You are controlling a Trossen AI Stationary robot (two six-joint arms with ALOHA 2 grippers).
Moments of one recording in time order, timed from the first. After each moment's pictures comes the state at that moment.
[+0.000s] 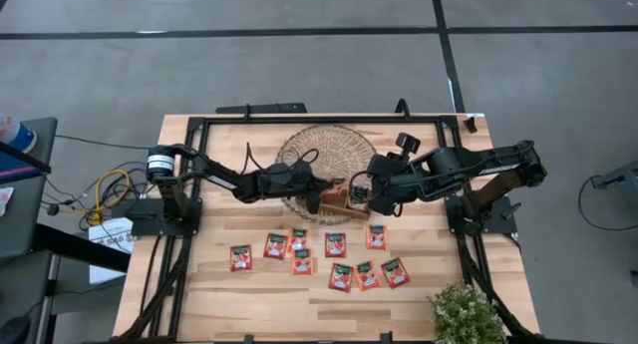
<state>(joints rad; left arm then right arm) 0.13 1.83 0.72 0.91 -0.08 -0.47 0.27 1.56 1.80 -1.46 0.68 0.39</state>
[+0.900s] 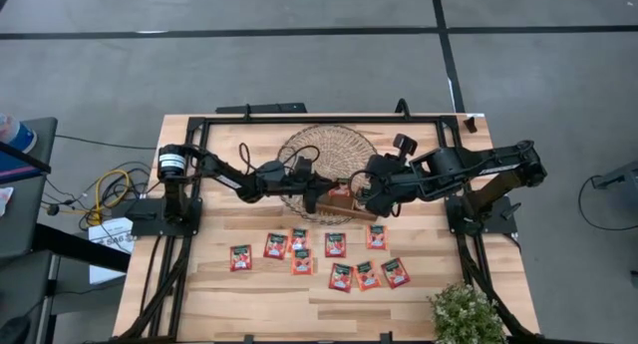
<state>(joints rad) 0.15 1.91 0.72 1.23 0.10 -0.48 0.27 1.56 1.80 -1.41 0.65 0.39</state>
